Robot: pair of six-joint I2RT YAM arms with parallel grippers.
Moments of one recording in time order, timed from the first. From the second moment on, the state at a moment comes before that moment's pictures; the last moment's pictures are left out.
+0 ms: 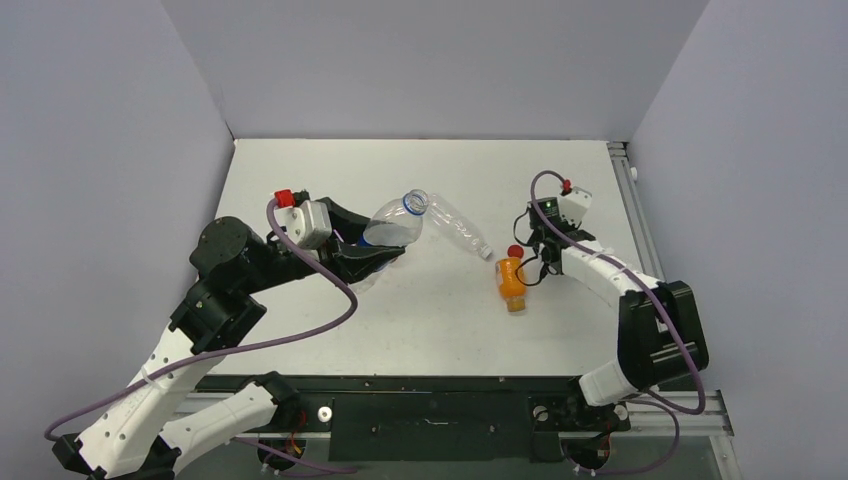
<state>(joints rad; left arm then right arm) -0.71 0.83 1.18 -0.15 0.58 -0.03 0.27 1.48 0.90 -0.28 0.54 0.62</state>
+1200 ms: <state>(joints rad) -0.70 0.85 1.18 -0.14 0.57 -0.04 0.37 1.32 0.81 -0.27 0.52 0.76</state>
